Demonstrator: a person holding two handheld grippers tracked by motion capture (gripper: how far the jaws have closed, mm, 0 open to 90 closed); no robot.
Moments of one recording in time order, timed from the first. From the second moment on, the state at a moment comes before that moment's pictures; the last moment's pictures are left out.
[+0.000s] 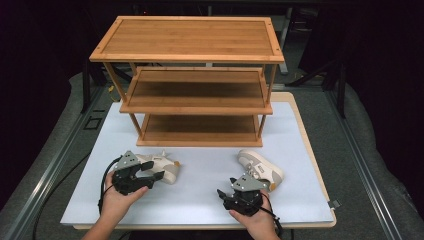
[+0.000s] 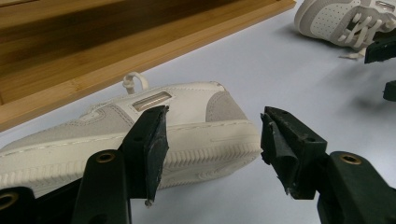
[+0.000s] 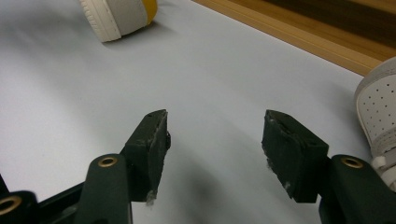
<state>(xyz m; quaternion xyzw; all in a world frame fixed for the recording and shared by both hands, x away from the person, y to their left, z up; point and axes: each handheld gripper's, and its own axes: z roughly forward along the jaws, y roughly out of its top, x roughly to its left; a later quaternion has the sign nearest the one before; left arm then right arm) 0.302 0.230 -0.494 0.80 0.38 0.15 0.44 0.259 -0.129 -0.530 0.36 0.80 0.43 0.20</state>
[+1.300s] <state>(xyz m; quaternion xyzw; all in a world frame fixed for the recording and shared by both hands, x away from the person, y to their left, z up) 0.258 0.253 -0.510 0.81 0.40 0.12 0.42 0.253 -0.131 -0.521 0.35 0.79 0.46 0.21</state>
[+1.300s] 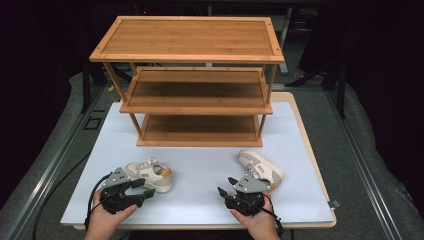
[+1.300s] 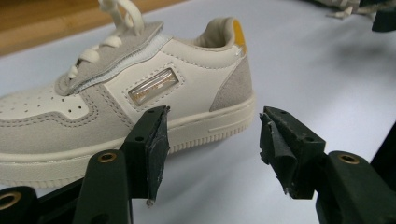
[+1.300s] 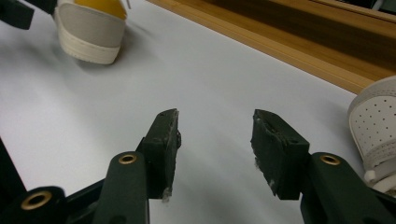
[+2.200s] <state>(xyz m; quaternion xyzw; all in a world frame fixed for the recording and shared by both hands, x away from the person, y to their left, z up) 0.241 0.272 -0.513 0.78 0.46 0.16 0.39 0.253 -0.131 -0.520 0.35 0.79 0.45 0.21</state>
